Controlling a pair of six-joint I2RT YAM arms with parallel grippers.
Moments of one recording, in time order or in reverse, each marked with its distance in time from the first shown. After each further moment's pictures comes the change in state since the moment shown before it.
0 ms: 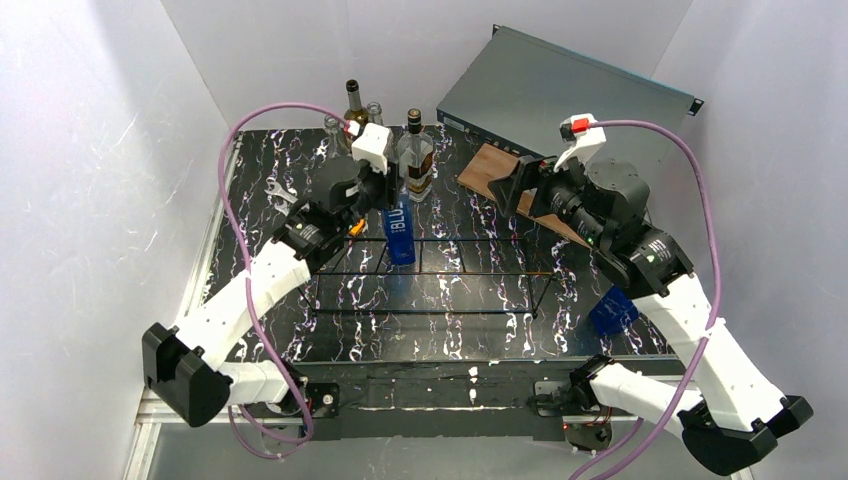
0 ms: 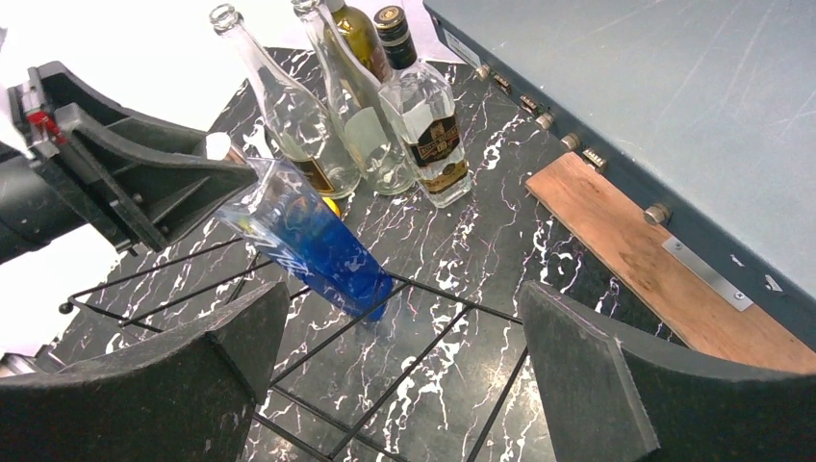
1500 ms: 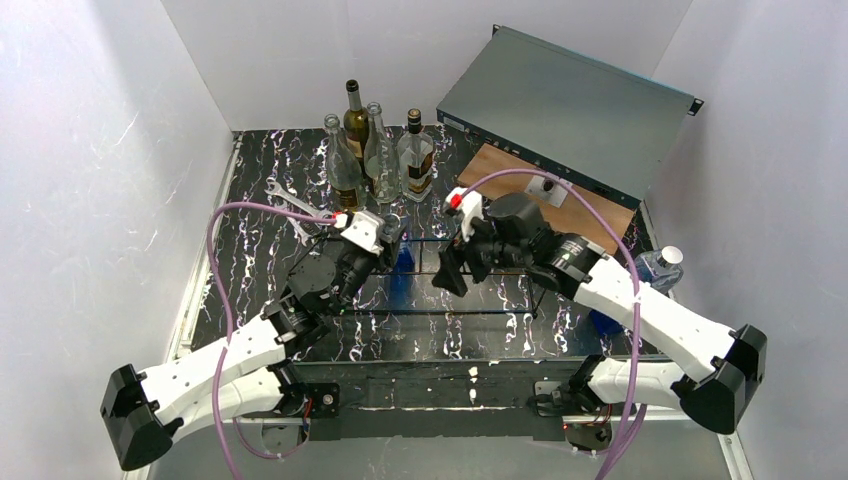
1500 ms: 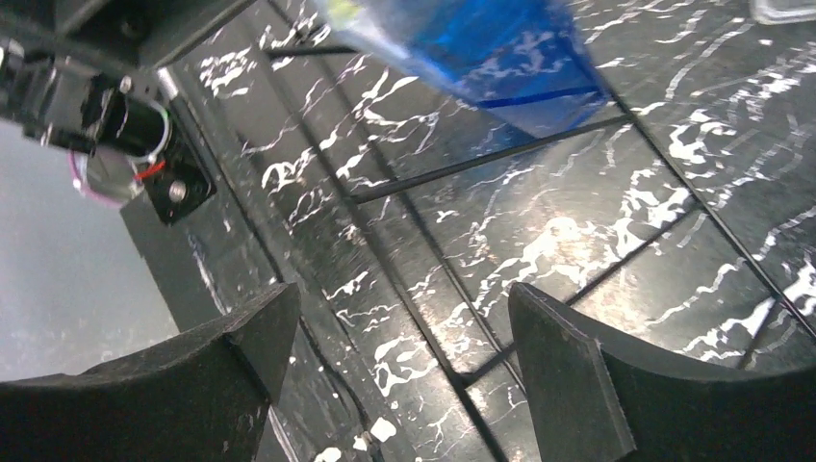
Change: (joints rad) left arm -0.308 -0.403 -0.599 0.568 -0.202 0.188; right arm 0.220 0.159 -0.204 -0.018 -0.365 -0.174
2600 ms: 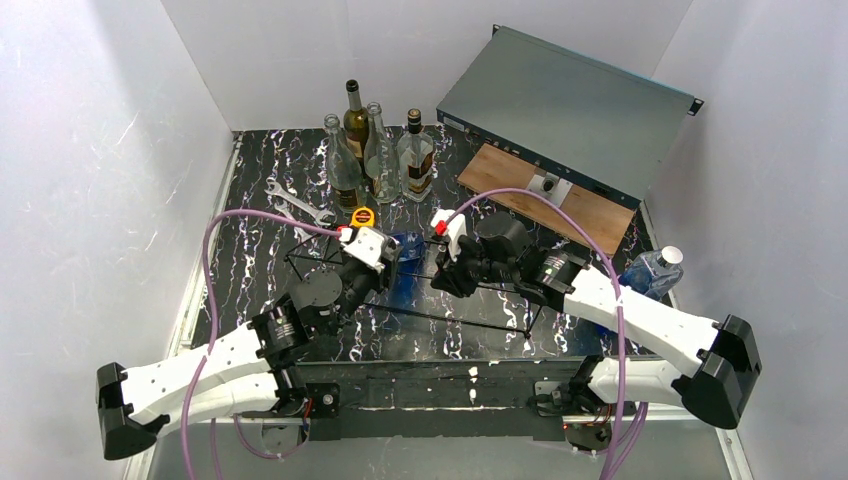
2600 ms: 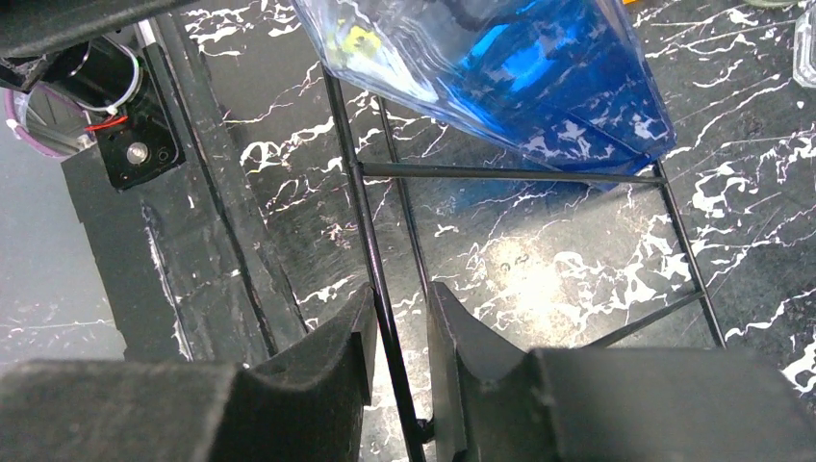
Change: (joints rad) left arm -0.178 -0.088 0.048 -0.316 -0.196 -0.063; right arm 0.111 0.032 -0.138 0.170 0.028 -0.129
